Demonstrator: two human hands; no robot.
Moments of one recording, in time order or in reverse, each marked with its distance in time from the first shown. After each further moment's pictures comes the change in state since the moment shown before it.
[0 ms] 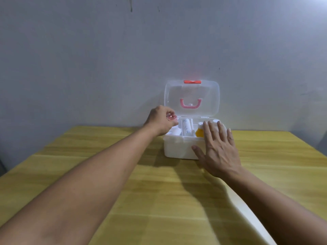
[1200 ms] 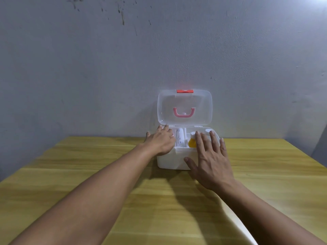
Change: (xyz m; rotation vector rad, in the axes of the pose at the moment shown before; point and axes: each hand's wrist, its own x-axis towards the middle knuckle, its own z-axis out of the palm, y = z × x) left_hand 0.005 -0.003 0.036 0.461 -0.402 0.006; right_hand 0.000 0.002 0.007 0.030 0.037 -0.024
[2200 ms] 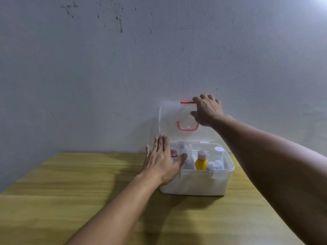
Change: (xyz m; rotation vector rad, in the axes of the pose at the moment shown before) left_hand 0.006 -0.014 0.021 -0.125 0.201 -0.014; right_hand 0.222 0.021 -0.032 -0.022 0.036 0.022
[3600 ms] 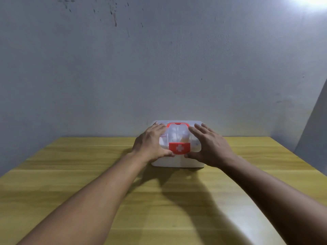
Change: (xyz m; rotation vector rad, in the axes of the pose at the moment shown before) left_hand -0.037 0.016 -0.022 -0.067 0.185 0.131; right_hand -0.190 0.010 -0.022 0.094 -0.181 -0.117
